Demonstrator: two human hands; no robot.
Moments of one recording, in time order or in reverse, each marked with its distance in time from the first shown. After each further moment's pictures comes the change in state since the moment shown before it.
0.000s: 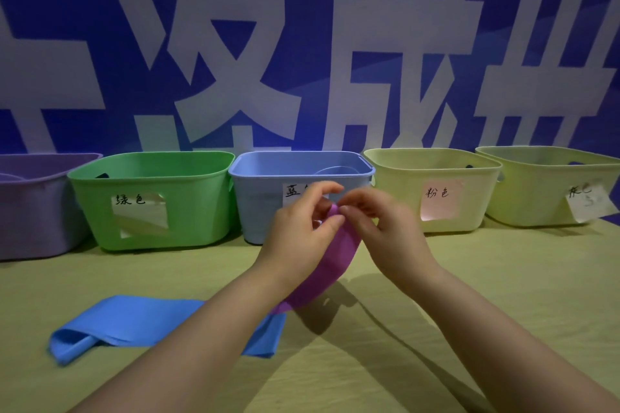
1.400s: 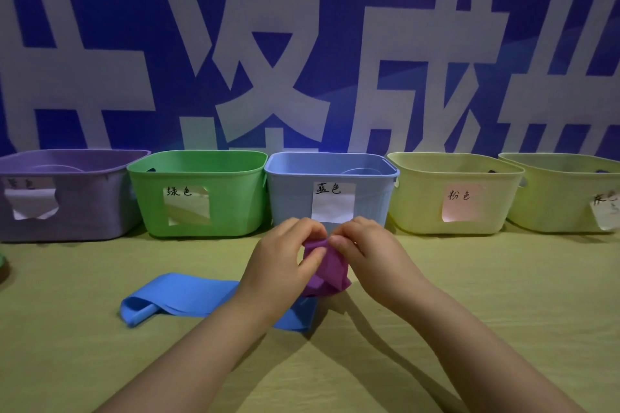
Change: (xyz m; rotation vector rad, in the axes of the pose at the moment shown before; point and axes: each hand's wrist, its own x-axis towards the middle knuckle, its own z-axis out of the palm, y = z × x) left_hand -0.054 -0.022 -0.047 0.370 0.076 0.174; right_hand -0.023 -0.049 0.027 -0.270 -0.359 0.108
